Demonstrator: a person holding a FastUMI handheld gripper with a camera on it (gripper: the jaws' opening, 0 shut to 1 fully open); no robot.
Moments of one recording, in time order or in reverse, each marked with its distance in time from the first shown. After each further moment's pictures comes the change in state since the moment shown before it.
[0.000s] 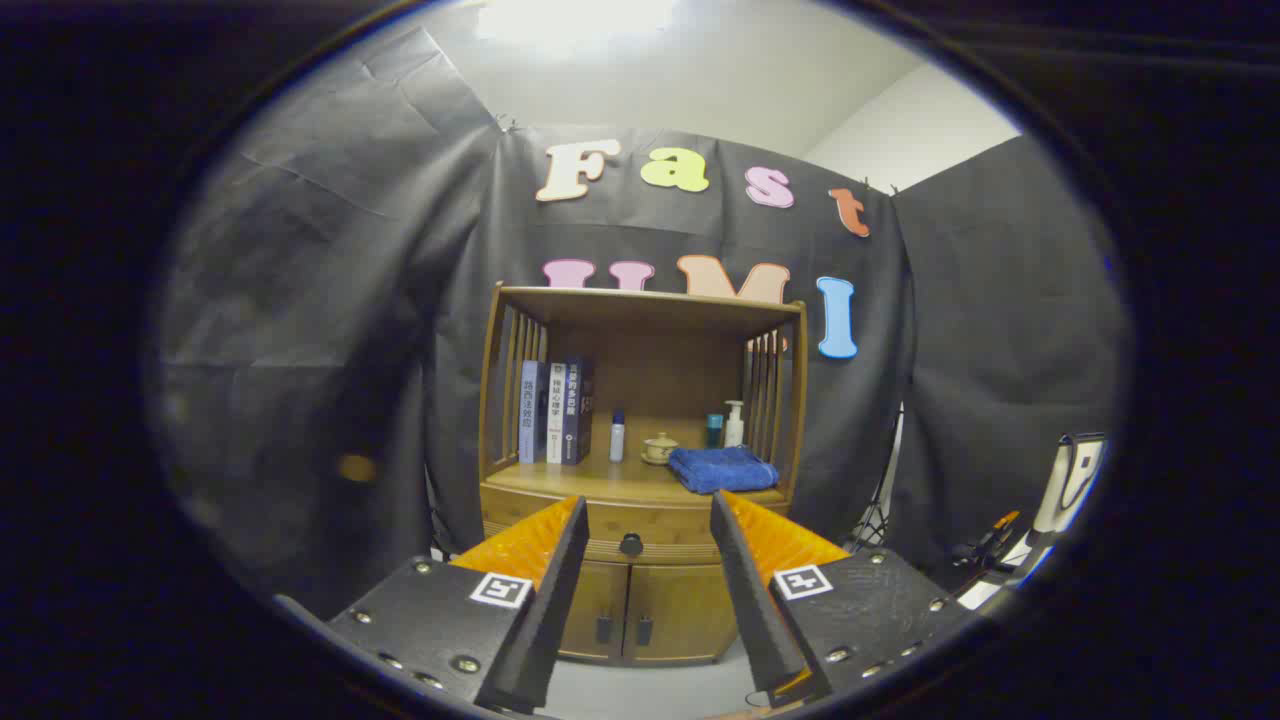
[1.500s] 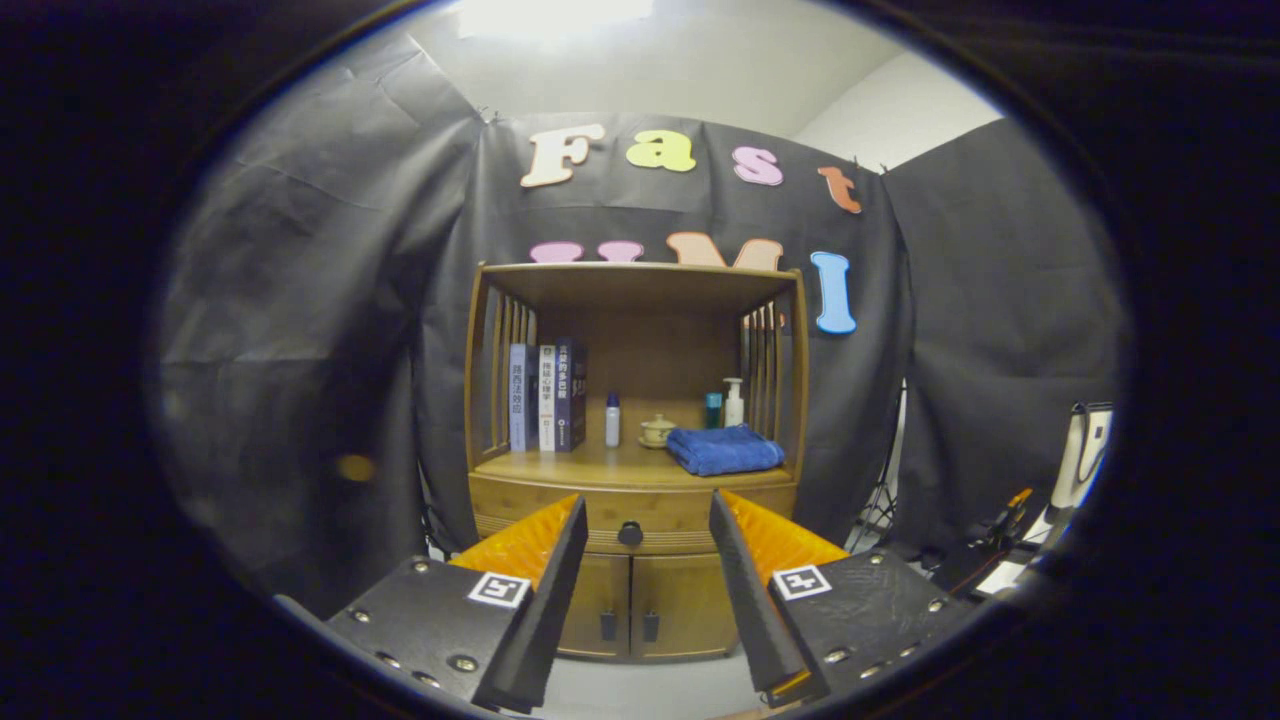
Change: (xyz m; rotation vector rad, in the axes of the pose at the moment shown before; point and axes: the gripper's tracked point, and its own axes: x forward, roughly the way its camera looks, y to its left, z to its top) arm 0.041 -0.006 -0.045 0.041 0.057 -0.004
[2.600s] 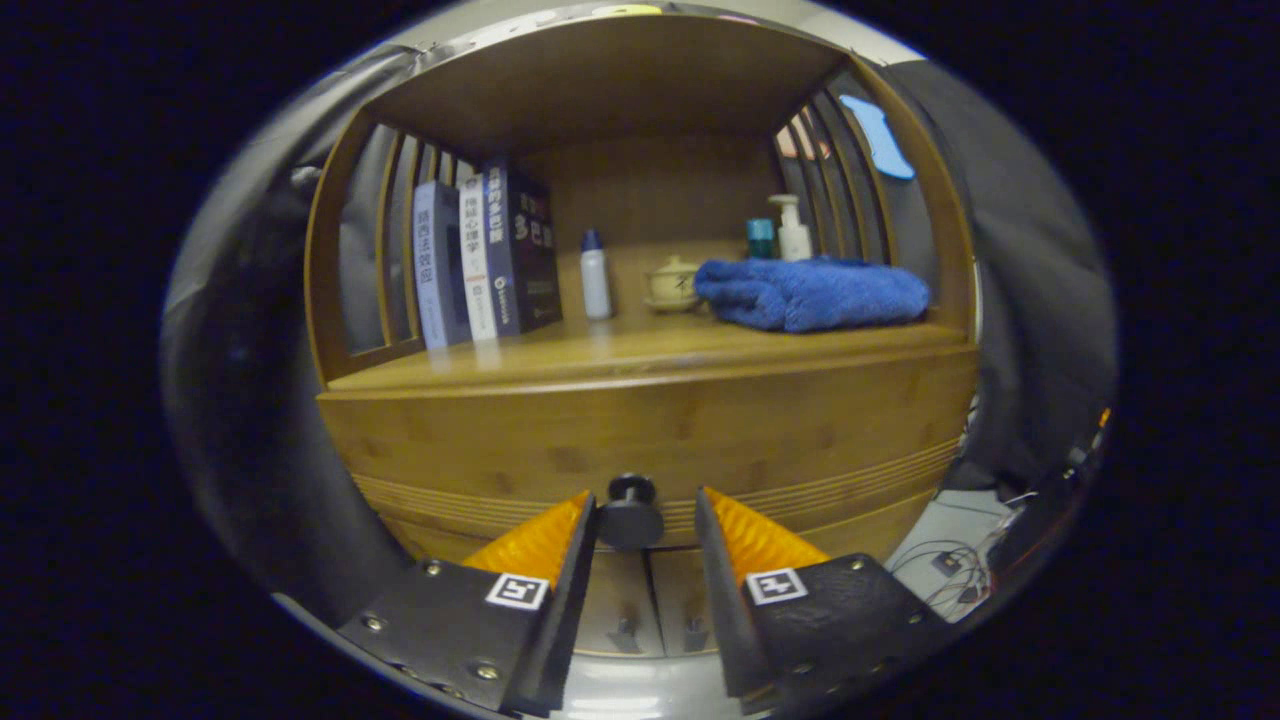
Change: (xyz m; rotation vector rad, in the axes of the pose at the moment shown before) arm 0.272 0.017 -0.209 0.132 0.298 0.063
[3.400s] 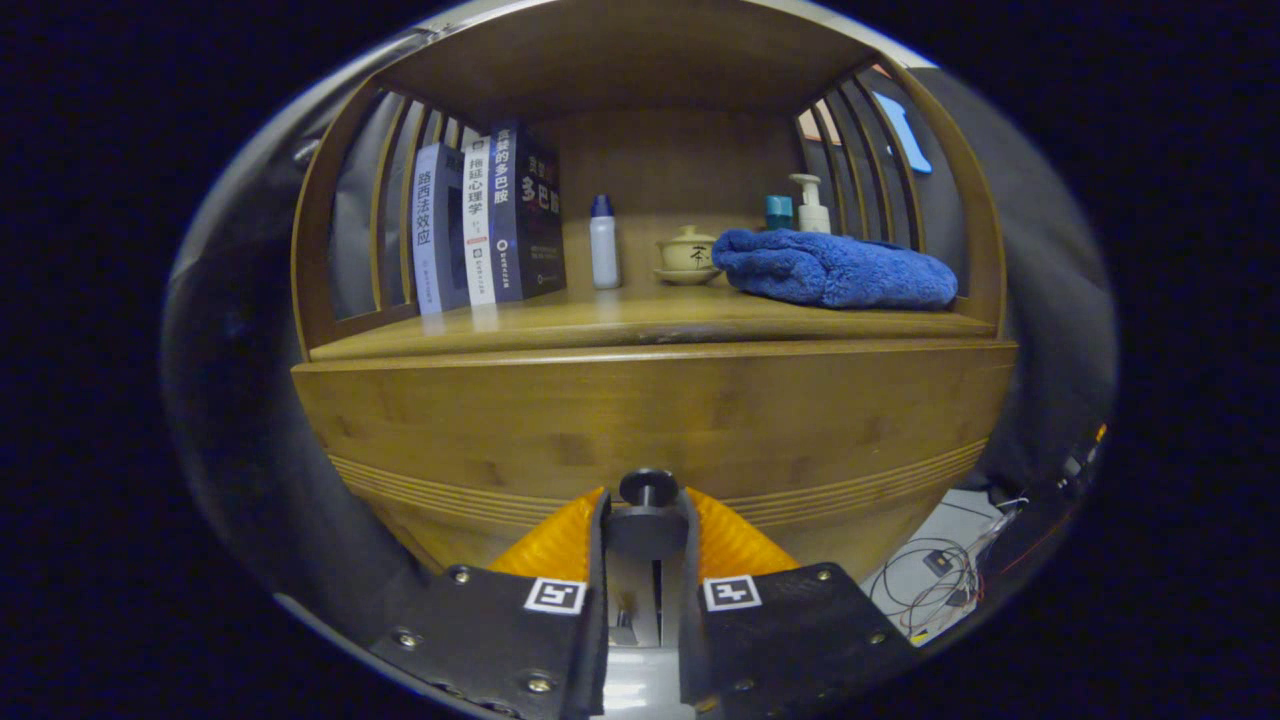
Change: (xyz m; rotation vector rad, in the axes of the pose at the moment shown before) arm -0.005 0.000 -0.015 -0.068 0.081 -0.050
